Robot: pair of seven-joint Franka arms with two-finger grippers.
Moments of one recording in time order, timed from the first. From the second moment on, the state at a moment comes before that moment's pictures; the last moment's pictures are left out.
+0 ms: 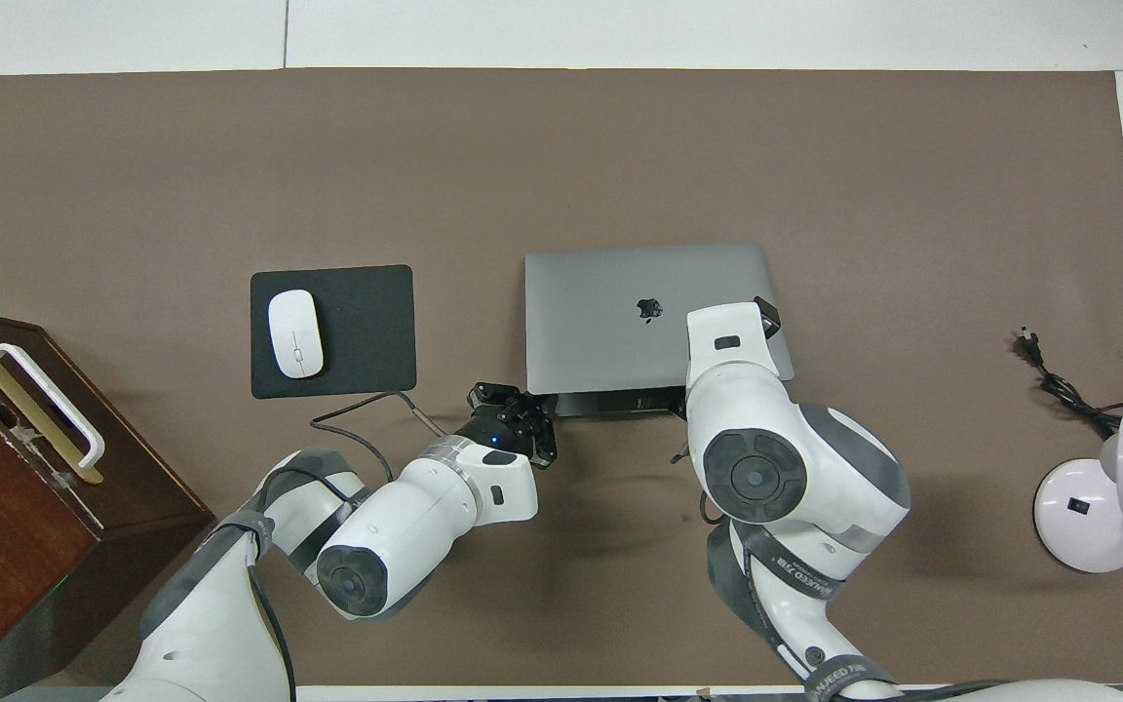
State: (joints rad) left arm -0.60 0.27 -0.04 -2.49 0.31 3.50 -0.13; right arm 0.44 0.09 0.00 -2.26 -0.62 2.58 0.01
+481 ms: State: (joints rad) left arm -0.60 0.27 -0.04 -2.49 0.31 3.50 -0.13; right arm 0.43 0.10 0.00 -2.23 -0.62 2.58 -0.03
